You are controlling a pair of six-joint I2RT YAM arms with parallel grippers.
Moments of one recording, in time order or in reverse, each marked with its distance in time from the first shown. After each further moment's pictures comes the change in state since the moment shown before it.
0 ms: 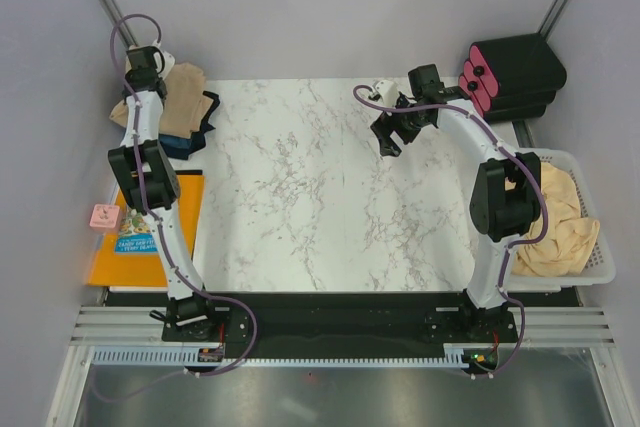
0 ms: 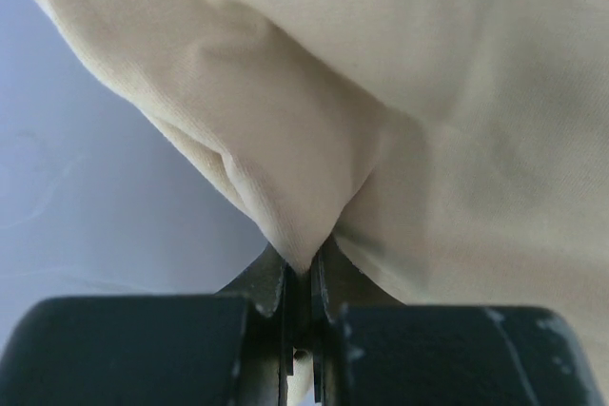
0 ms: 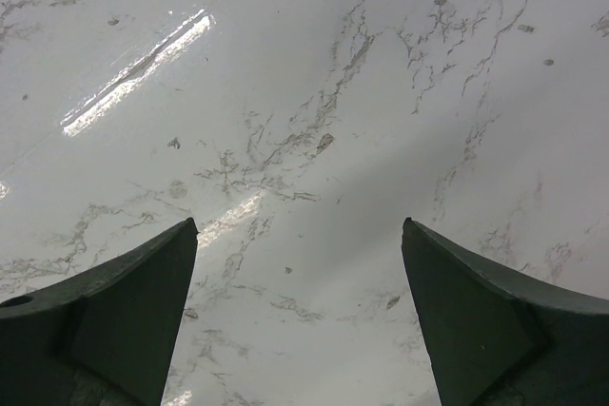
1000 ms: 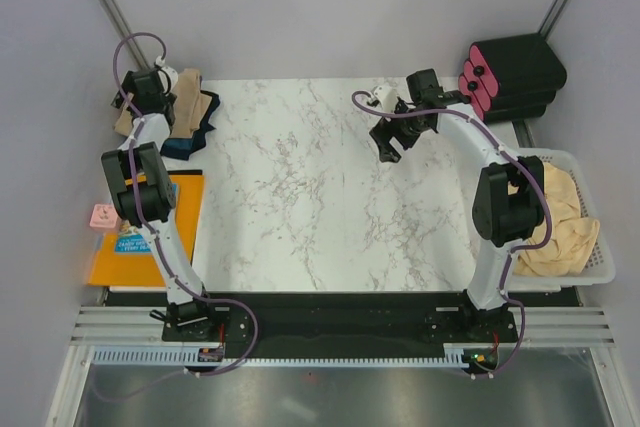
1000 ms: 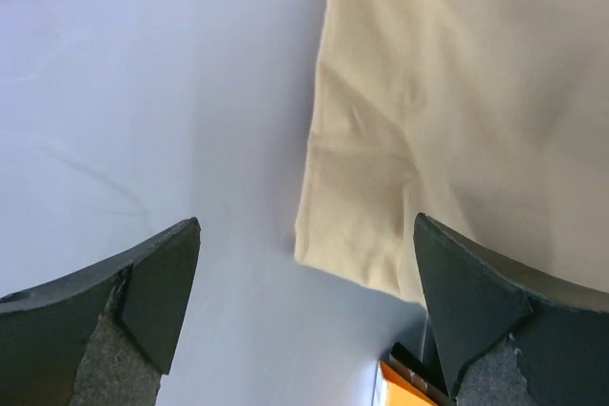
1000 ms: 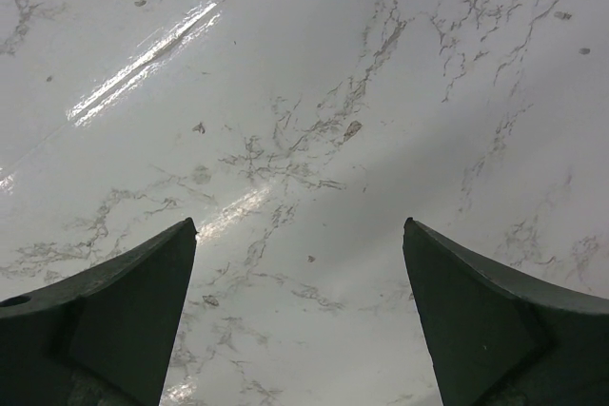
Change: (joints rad) left arm -0.002 -0.195 -0.512 0.438 -0.052 0.024; right arm 0.018 -0.045 -0.061 -0.001 0.002 0.000
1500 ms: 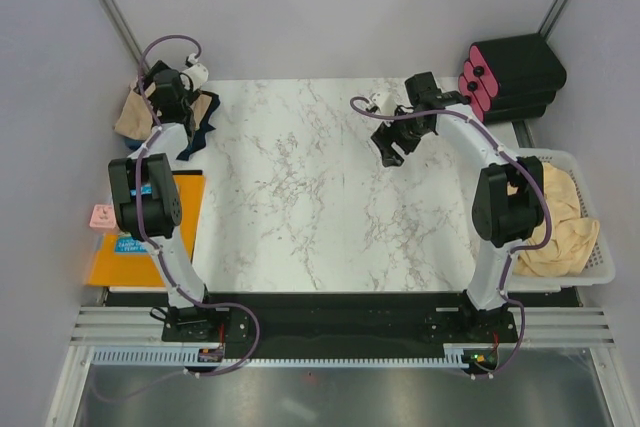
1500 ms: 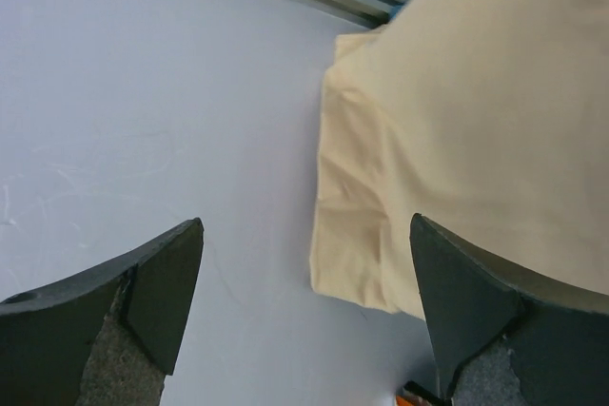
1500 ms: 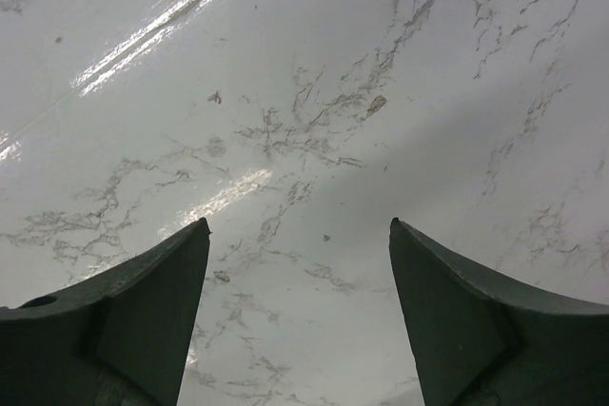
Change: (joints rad) left arm -0.125 -0.196 -0.240 0.279 0.087 0.167; right arm 0.007 -0.001 -0.002 -0.059 0.004 -0.032
